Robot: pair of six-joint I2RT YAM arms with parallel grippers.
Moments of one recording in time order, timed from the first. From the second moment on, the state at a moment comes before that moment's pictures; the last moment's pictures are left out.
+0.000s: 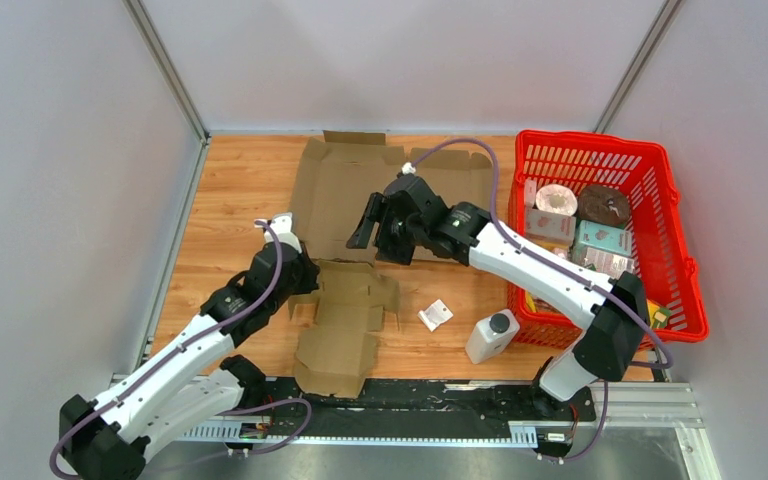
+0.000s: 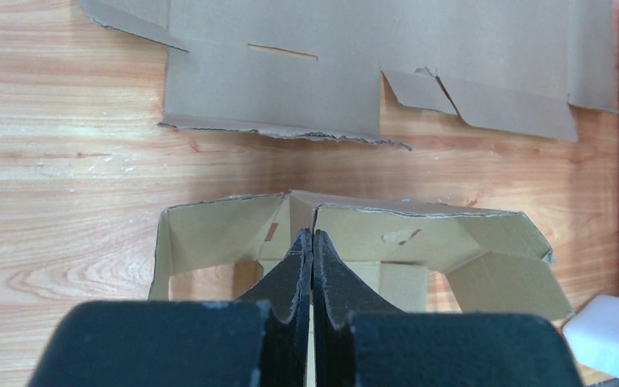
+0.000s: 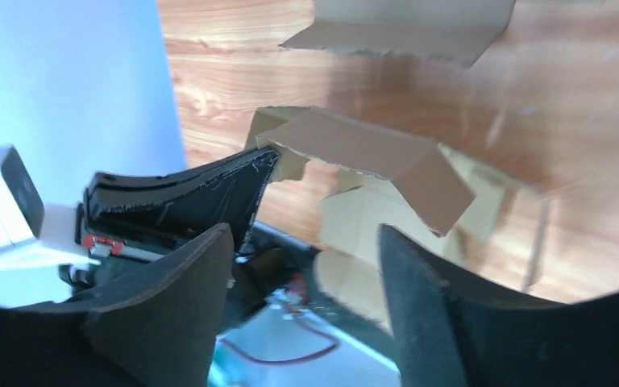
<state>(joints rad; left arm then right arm) -0.63 0.80 0.61 -0.40 -0.28 -0.58 0.90 1.58 1.48 -0.63 -0.03 1.05</state>
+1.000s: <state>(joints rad) -0.65 0.58 0.45 -0.30 -0.36 -0.64 1.00 1.76 1.44 -0.54 0.14 1.81</state>
